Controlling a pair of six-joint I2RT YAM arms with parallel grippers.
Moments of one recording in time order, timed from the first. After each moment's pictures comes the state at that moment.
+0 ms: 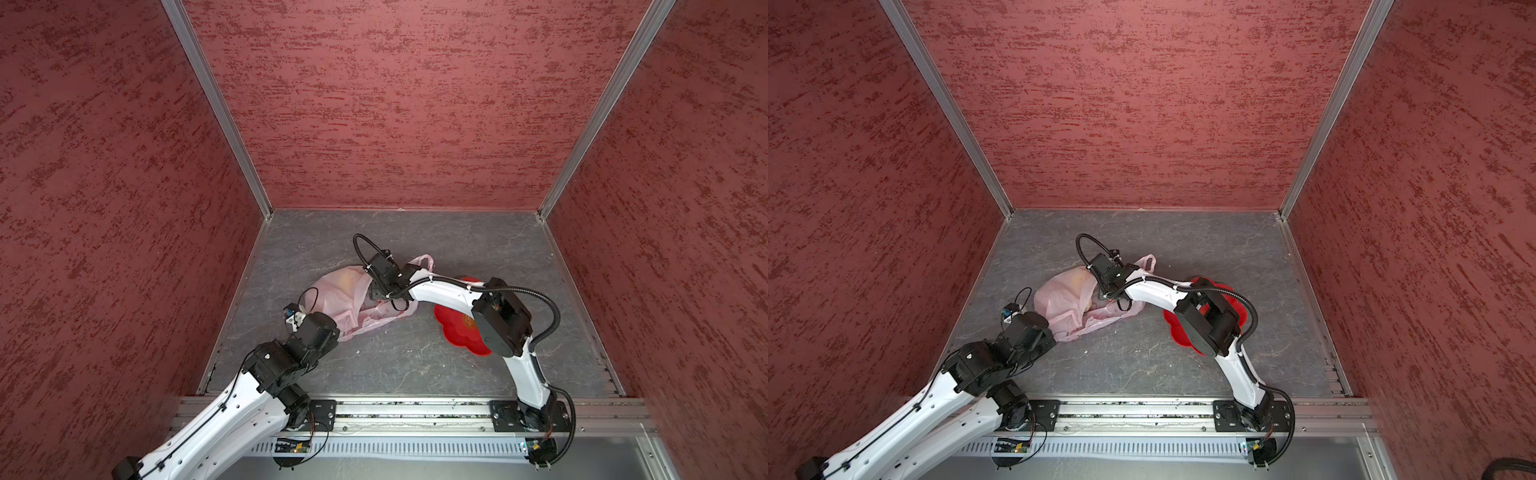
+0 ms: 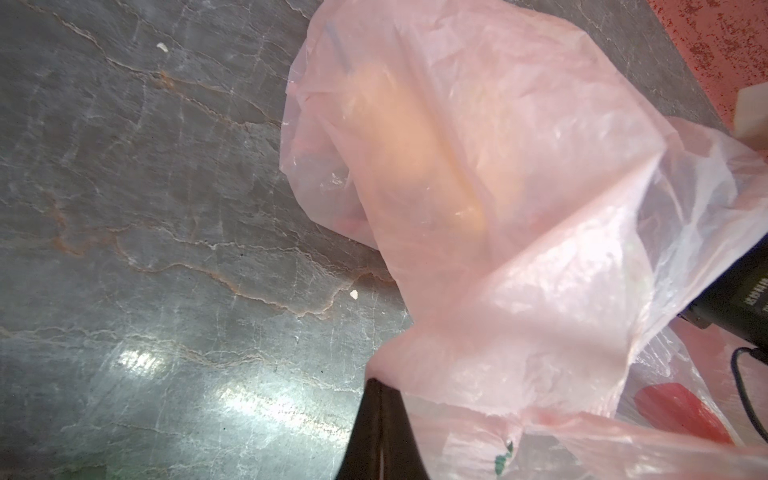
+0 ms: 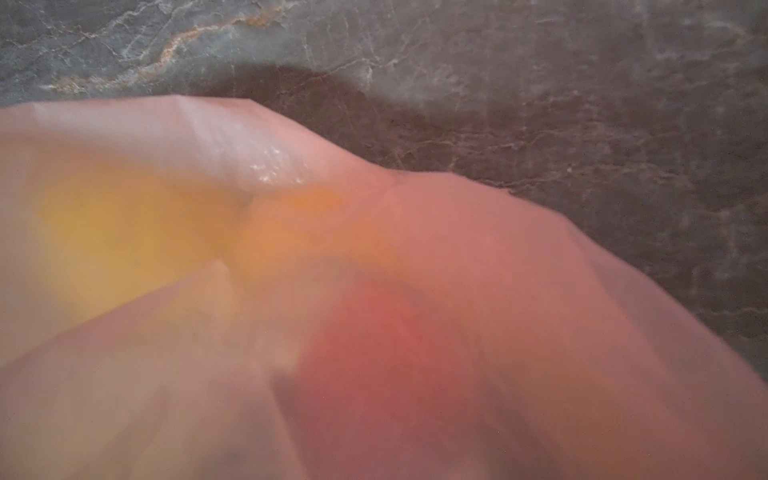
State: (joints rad) left arm -0.68 0.60 0.57 -0.98 -0.34 -1.20; right arm 0.89 2.16 1.67 -0.56 0.20 0.73
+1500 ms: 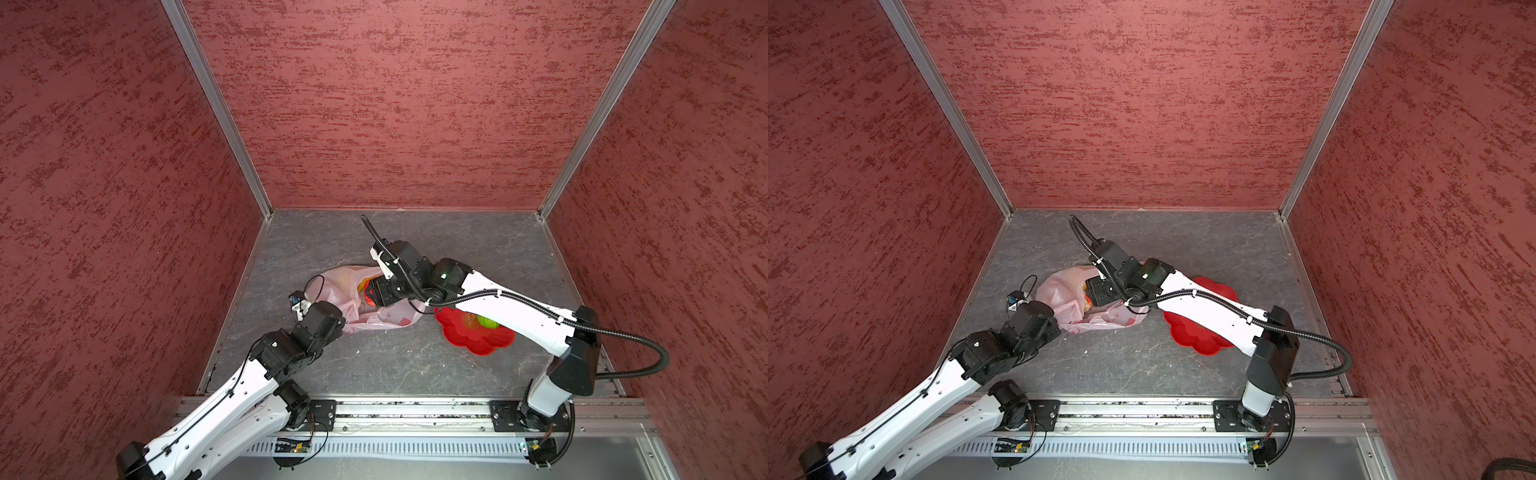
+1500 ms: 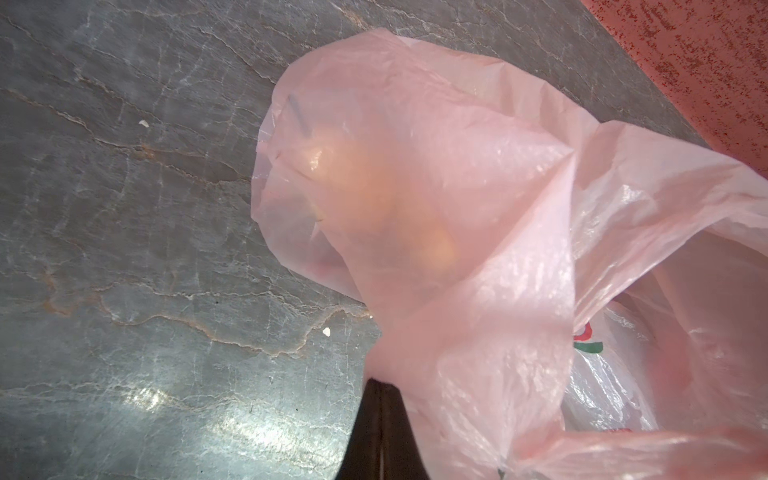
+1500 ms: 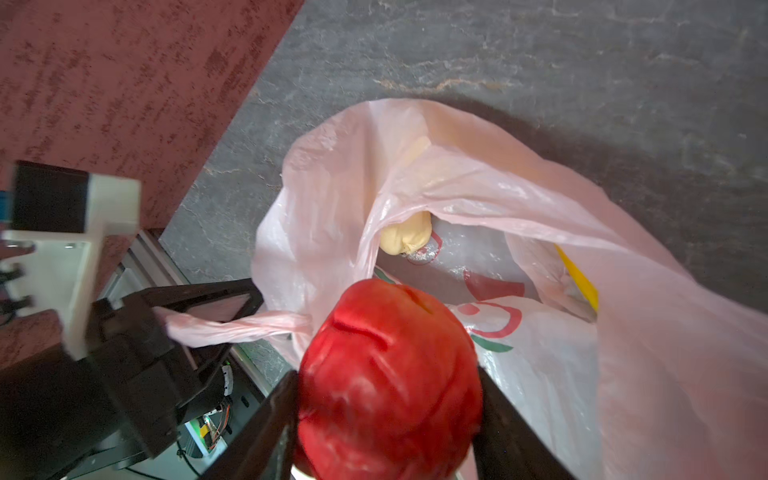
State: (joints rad) left arm -0.68 0.71 0.64 -0.90 -0.39 -1.12; right arm 0.99 1.69 1.65 -0.75 -0.02 0.49
